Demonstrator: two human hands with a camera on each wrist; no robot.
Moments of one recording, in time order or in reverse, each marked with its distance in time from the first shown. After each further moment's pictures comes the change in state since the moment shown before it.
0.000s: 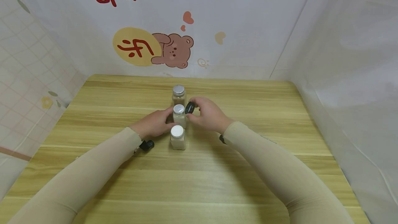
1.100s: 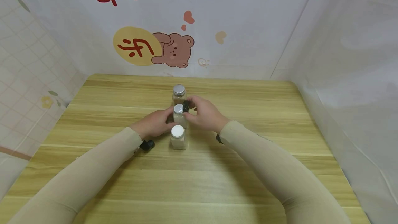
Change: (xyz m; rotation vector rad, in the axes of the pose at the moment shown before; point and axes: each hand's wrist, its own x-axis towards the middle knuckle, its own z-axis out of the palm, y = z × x) left_hand 0.000 -0.001 0.001 0.012 0.001 -0.012; right_hand 0.008 -0.002 0.009 0.075 -0.010 0.012
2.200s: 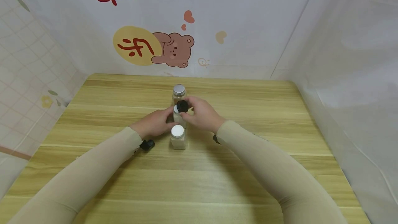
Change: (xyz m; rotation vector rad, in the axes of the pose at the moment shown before) left_hand 0.001 -0.002 0.001 0.029 -0.001 0.002; right_hand 0.004 -0.010 0.005 0.006 -0.002 -0.014
